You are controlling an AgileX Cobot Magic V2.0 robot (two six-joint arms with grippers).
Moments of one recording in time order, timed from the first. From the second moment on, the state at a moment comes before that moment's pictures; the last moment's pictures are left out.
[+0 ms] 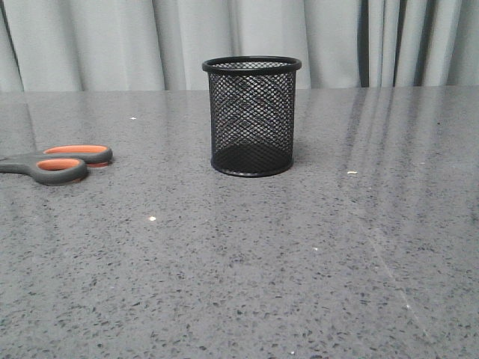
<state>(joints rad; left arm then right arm) -0.02 0.00 0.00 -0.02 0.12 0.05 0.03 -0.01 0.01 0.00 0.16 -0.08</state>
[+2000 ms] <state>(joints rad) -0.02 0.69 -0.87 -0.39 0.84 0.26 0.03 0.70 -0.85 0.31 0.73 -0.09</state>
